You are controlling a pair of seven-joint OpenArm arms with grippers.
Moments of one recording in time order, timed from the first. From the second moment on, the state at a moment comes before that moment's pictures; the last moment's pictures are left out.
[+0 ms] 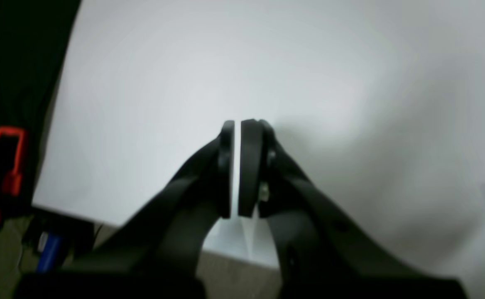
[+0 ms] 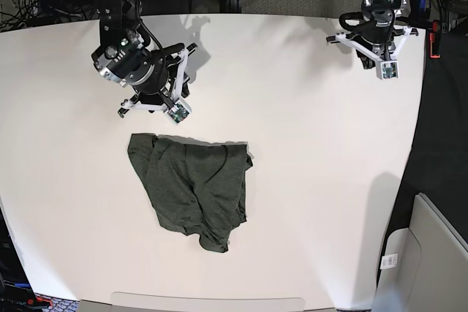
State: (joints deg) left arm 31.7 -9.3 -10.4 117.6 -7.5 8.0 43.9; right arm -8.5 3.5 -4.1 113.3 1.4 36.7 -63.7
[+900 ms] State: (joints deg) left arm 51.0 -9.3 -14.2 117.6 -7.7 7.7 32.8; right arm -35.9 14.4 23.7 116.7 43.4 36.1 -63.9
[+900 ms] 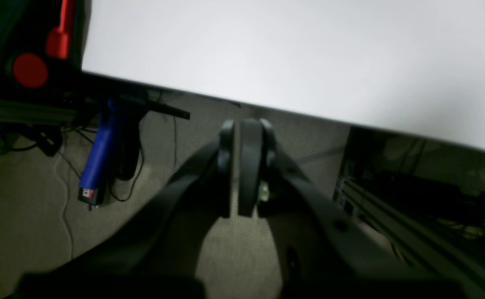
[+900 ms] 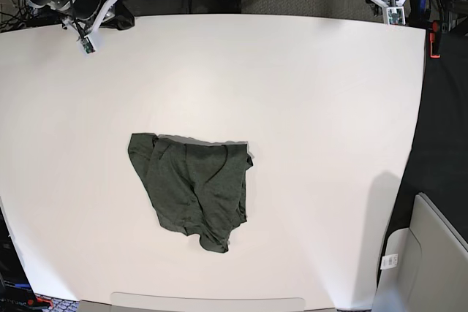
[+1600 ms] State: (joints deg) left arm 50.8 -10.9 -3.9 103.6 -13.6 7.8 39.9; right arm -46.9 11.2 23.2 107.4 25.2 21.4 -63.0
